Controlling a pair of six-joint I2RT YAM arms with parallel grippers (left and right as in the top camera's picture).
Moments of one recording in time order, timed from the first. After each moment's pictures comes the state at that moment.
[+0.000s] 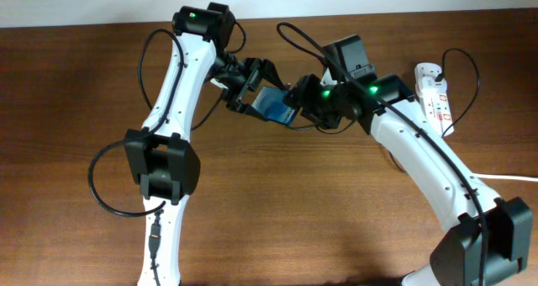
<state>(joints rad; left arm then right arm) -0.27 2.44 2.50 -1.68 0.82 -1.15 0.37 1.70 1.47 -0.74 -0.37 0.89</state>
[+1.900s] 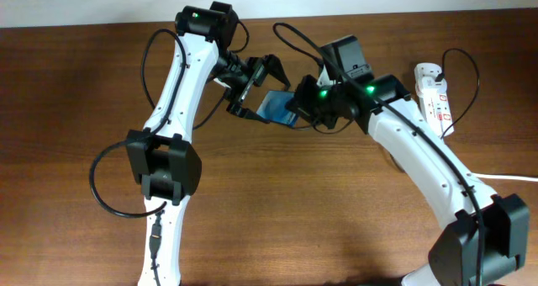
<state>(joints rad) -0.28 2.44 2.51 -1.67 0.83 -1.13 0.36 1.71 1.47 -0.73 -0.41 0.89</state>
